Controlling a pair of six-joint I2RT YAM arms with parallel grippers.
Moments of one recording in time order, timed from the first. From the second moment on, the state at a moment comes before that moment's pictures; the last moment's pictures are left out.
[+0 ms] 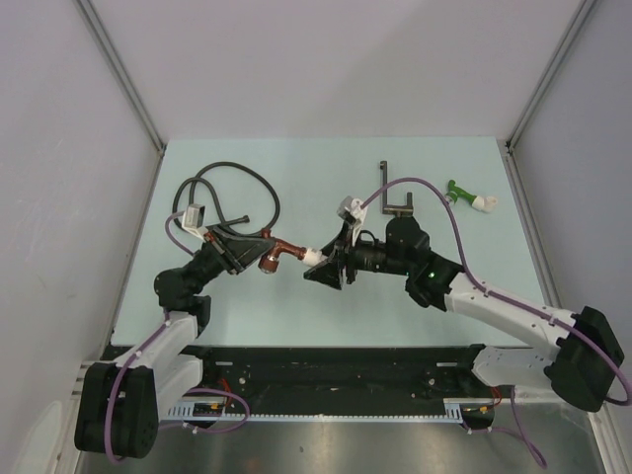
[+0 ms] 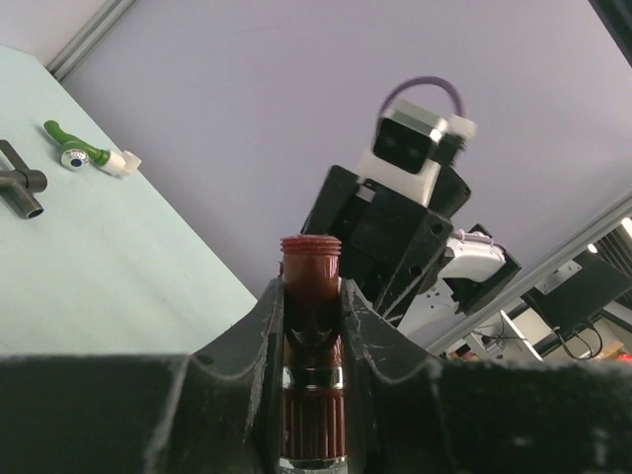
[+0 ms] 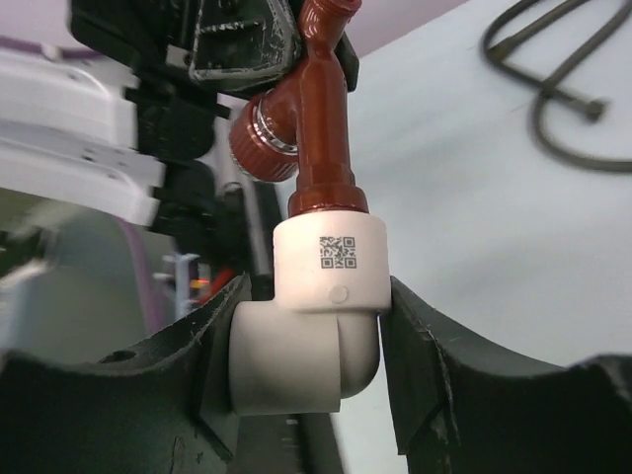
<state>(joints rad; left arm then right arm) -0.11 0.95 0.22 1.31 0.84 -1.41 0.90 1.16 0.83 0.23 -0.43 0.24</state>
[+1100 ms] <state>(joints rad) -0.11 0.95 0.22 1.28 0.87 -1.41 0.78 1.01 0.83 0.23 -0.37 0.43</state>
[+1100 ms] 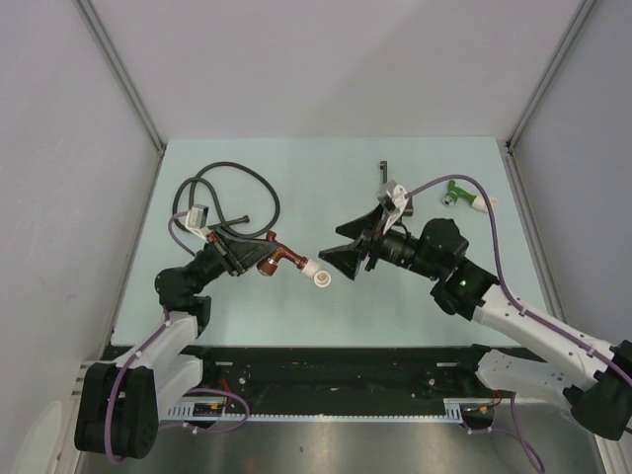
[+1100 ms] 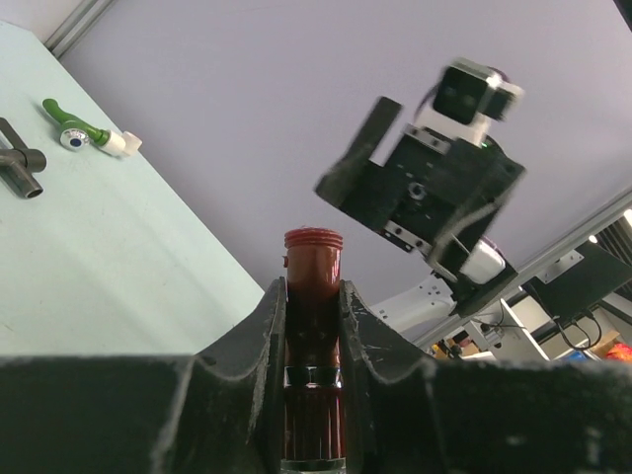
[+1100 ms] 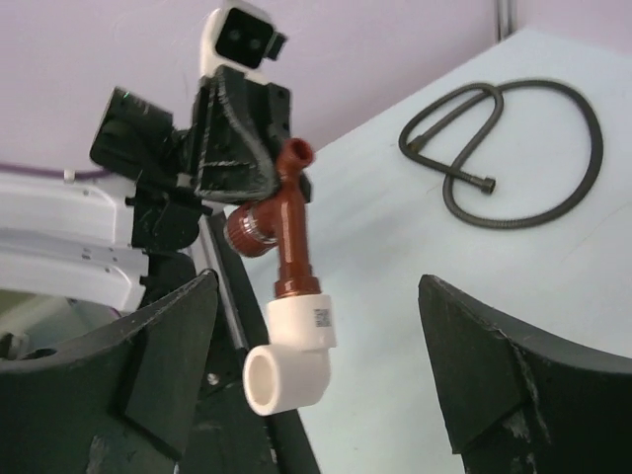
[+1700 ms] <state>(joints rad) -0.11 0.95 0.22 1.28 0.87 -1.41 1.19 1.11 0.83 0.15 0.04 -0.22</state>
